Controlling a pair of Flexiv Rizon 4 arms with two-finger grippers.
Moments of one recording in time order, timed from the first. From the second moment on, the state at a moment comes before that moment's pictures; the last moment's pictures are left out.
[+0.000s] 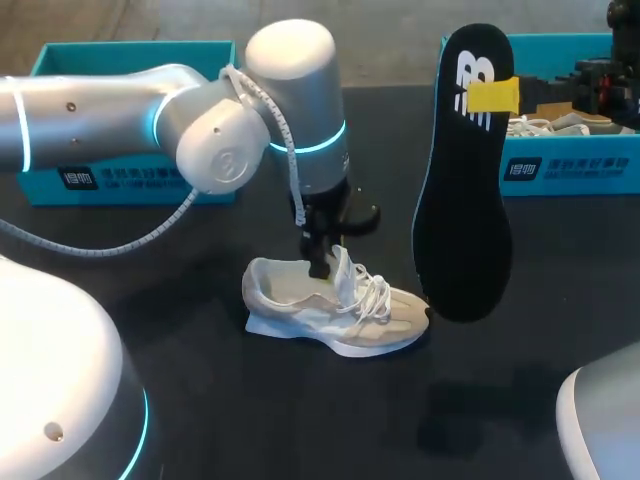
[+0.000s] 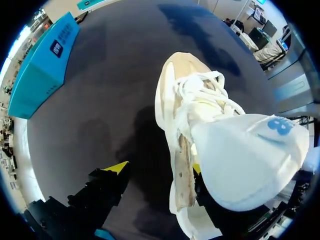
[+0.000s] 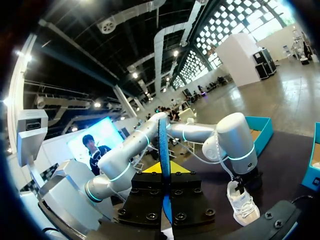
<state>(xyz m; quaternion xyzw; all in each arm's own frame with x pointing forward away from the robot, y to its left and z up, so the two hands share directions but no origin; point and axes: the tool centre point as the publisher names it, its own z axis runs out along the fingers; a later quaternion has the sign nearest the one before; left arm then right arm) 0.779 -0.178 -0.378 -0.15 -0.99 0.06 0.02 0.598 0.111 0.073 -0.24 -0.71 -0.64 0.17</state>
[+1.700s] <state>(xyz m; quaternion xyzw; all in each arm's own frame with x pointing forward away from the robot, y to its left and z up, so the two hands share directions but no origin) 0.748 -0.165 -0.332 -0.35 -0.93 0.06 0.00 0.598 0.111 0.073 -0.24 -0.71 -0.64 0.17</state>
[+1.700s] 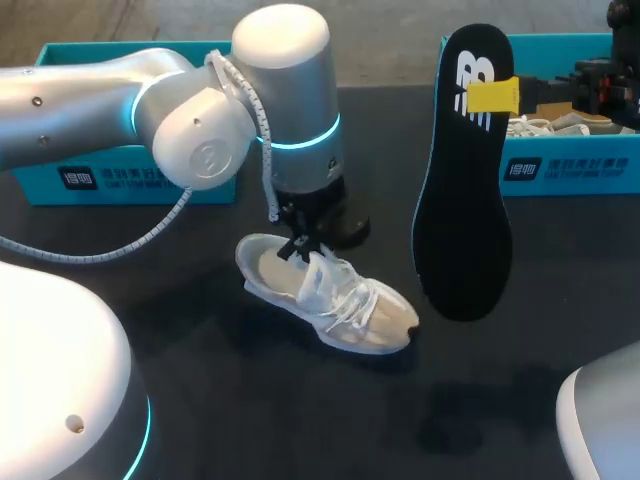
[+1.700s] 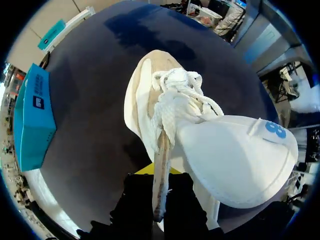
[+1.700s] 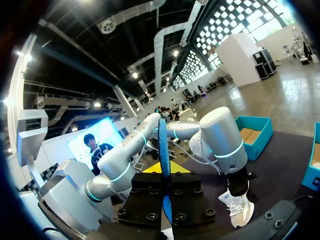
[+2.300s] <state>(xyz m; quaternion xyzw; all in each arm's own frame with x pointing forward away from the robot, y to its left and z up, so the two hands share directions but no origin) 0.713 -0.144 -0.321 -0.60 -0.80 0.02 -0.05 0.598 0.111 0.073 -0.24 -0.71 -0.64 0.17</state>
